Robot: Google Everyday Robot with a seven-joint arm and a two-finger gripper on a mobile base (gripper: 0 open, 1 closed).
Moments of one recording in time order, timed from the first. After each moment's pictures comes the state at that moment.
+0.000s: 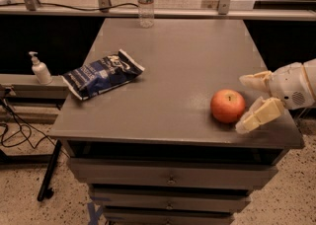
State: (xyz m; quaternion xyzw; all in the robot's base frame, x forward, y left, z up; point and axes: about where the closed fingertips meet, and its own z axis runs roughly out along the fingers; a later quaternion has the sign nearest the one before) arm 0.501 -0.207 0.844 -0.51 0.75 0.24 0.34
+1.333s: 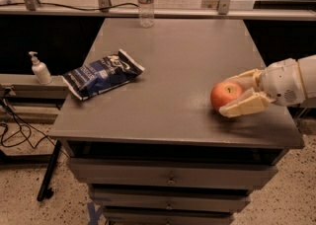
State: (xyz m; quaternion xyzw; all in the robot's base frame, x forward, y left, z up) arm 0.507 -0.179 0.861 -0.53 0.71 0.25 0.39
